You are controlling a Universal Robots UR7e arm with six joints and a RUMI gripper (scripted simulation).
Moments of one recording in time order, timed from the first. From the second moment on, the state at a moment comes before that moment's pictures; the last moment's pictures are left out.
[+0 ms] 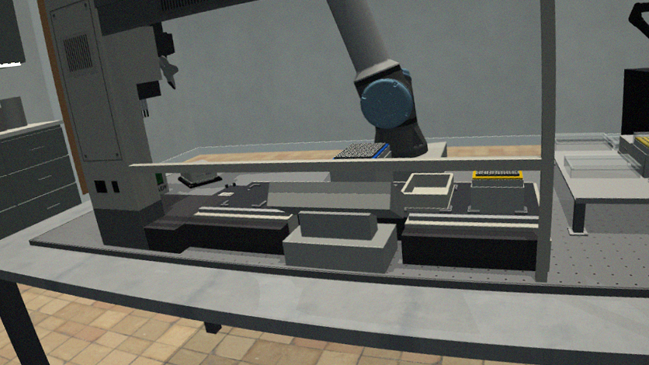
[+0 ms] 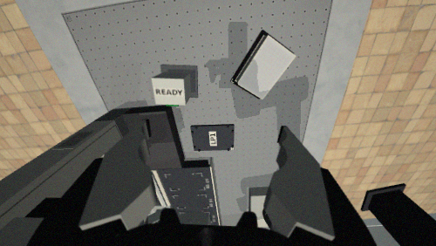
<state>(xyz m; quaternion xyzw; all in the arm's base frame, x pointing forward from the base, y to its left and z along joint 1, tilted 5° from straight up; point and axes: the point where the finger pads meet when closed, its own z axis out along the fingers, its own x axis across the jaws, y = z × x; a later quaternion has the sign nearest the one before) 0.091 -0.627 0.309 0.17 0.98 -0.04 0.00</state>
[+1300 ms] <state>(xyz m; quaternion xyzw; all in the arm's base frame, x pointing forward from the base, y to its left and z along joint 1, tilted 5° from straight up) 0.058 -0.621 0.308 0.40 0.91 -0.04 0.01</state>
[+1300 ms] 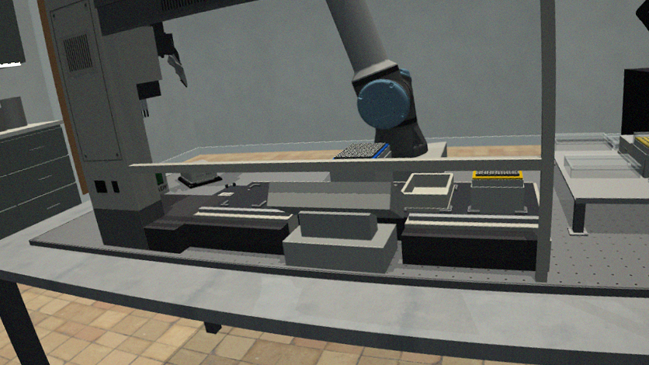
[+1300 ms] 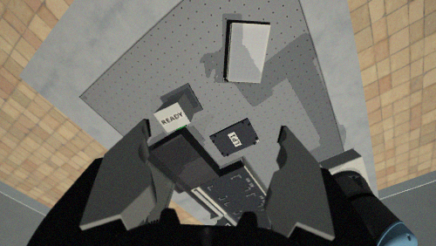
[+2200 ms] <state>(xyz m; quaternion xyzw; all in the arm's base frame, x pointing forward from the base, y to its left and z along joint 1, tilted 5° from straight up) -0.020 -0.605 0.308 0.40 0.91 -0.04 0.01</state>
